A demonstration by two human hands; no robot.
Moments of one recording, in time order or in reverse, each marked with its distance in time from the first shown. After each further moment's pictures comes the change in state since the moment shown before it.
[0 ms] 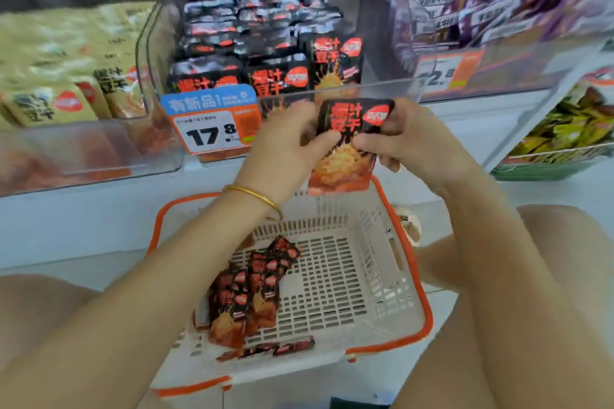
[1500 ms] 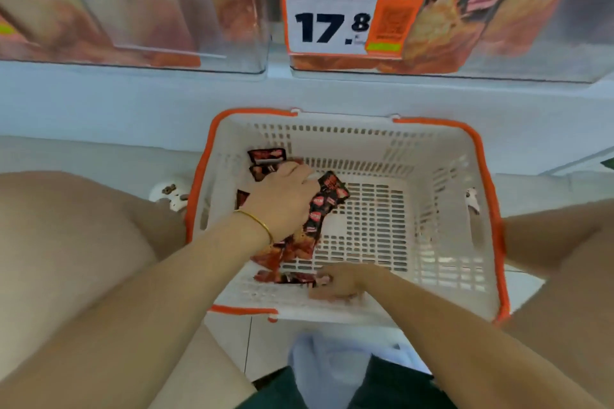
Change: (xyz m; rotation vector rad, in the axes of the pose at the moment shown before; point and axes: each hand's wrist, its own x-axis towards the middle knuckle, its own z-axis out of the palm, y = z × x) left_hand -0.114 -0.188 0.023 0.657 -0.577 -0.113; right_hand -0.060 0.229 0.227 -0.684 -1.266 0.646
